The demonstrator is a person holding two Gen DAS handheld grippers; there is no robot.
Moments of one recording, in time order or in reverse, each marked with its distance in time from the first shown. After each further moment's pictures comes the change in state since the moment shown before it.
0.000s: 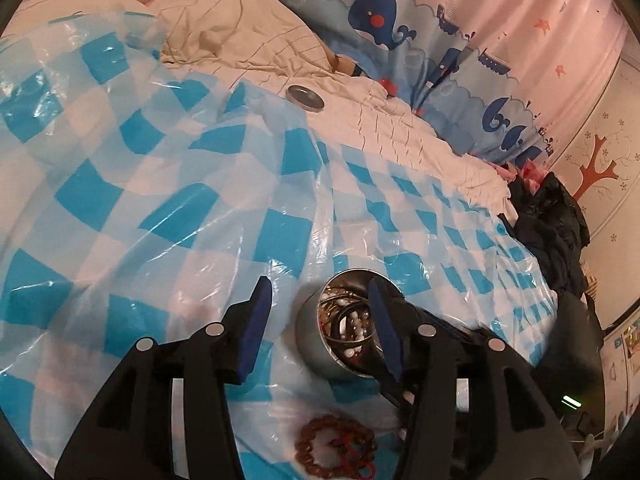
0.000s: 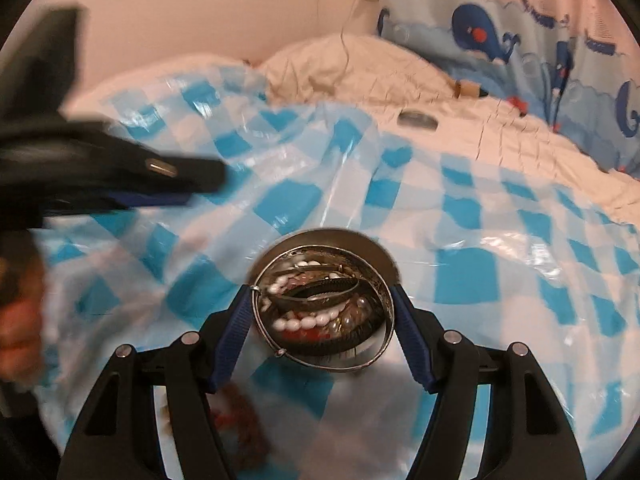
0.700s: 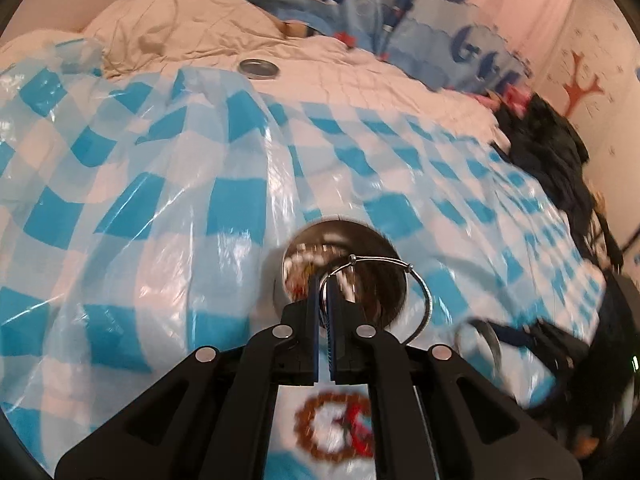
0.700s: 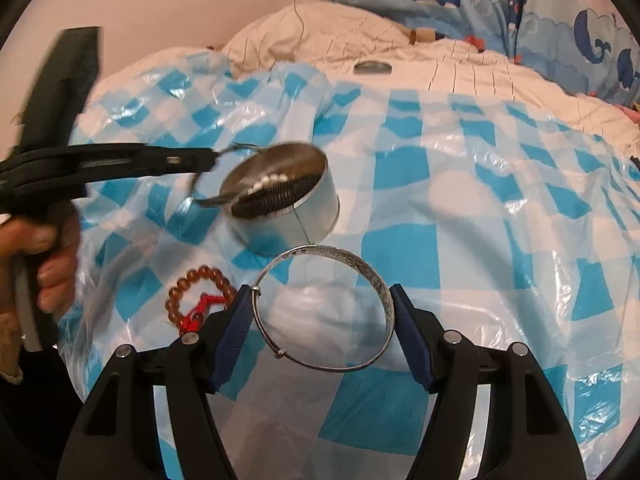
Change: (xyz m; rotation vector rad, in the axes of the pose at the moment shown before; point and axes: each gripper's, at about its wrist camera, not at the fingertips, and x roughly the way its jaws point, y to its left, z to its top) left arm 0.027 -0.038 -0.017 0.207 0.113 0.016; right arm -0.072 -0.033 -0.057 0.170 0.101 -0.012
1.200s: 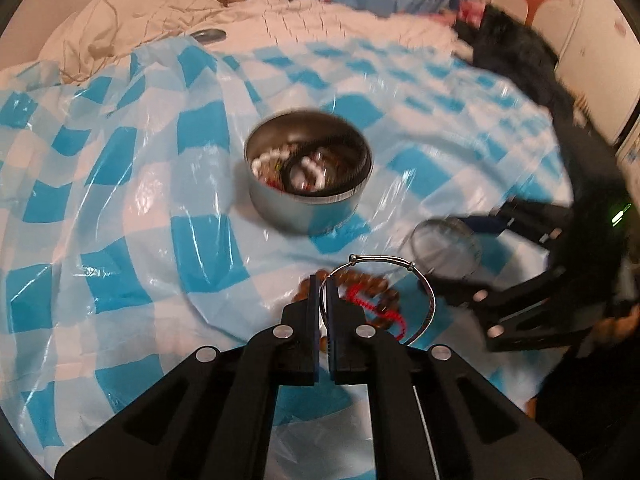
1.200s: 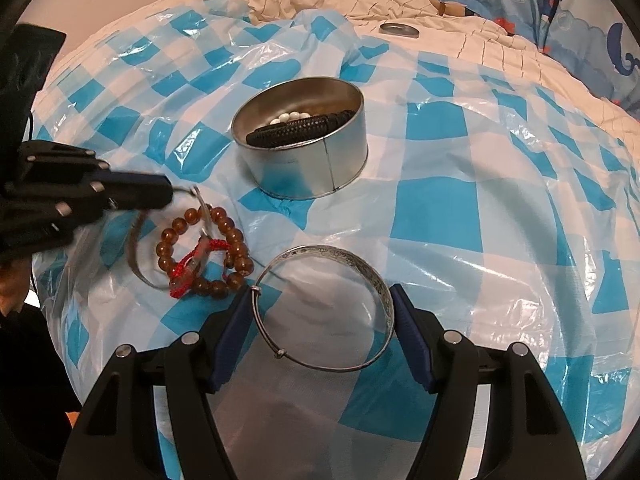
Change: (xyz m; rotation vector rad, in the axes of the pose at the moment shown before) left arm -0.026 -0.012 -0.061 0.264 0.172 -0.031; right arm 0.029 0.018 -0.018 -0.090 0.161 -0.005
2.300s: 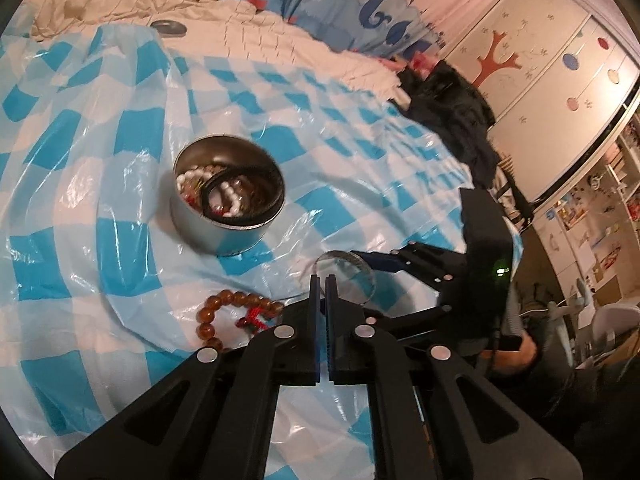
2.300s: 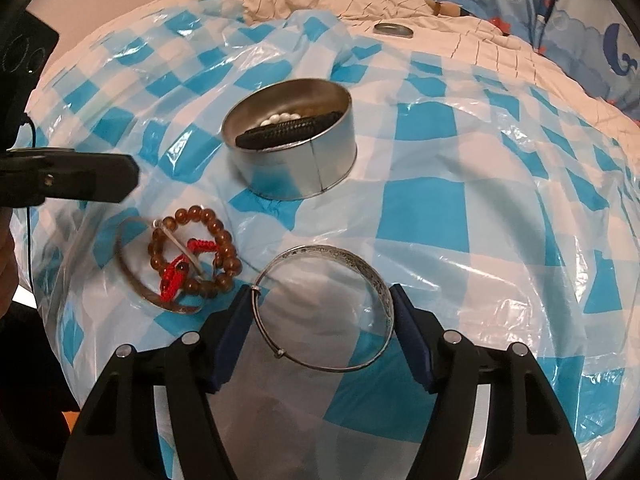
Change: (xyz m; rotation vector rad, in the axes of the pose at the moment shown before) left arm -0.013 0.006 0.005 -0.137 -0.075 -0.373; right arm -0.003 -0.005 0.000 0.004 0.000 -0.016
